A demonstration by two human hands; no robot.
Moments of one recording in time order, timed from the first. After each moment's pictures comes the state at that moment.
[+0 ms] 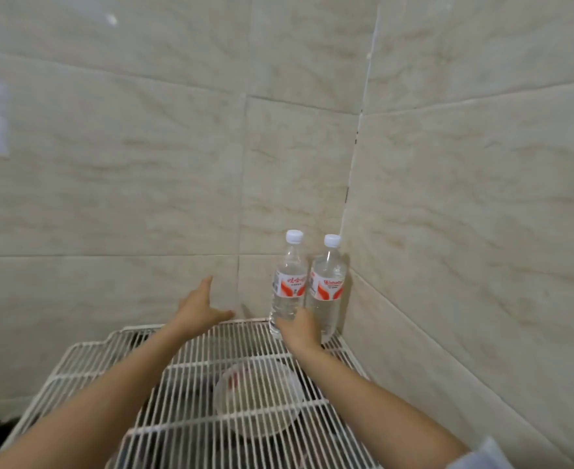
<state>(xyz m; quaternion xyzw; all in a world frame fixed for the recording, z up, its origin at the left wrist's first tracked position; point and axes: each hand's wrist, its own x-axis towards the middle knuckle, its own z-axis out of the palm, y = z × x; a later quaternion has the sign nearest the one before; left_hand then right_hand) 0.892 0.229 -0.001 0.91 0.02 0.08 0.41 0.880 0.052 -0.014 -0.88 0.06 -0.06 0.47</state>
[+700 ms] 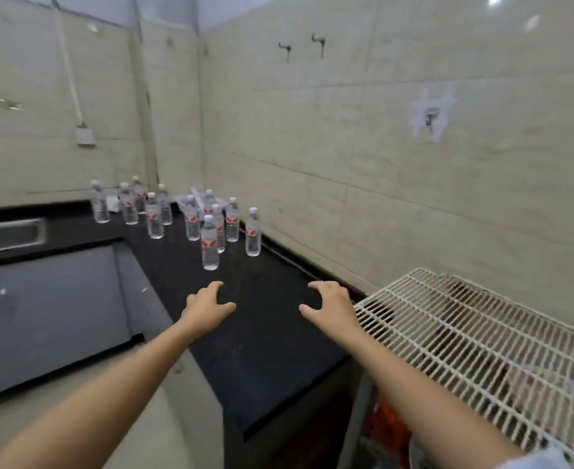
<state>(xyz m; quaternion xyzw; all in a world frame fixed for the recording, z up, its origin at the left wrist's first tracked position) 0.392 0.386 -0.078 0.75 0.56 0.21 0.27 0.592 0.270 -0.056 -0.77 -0.57 0.08 0.28</state>
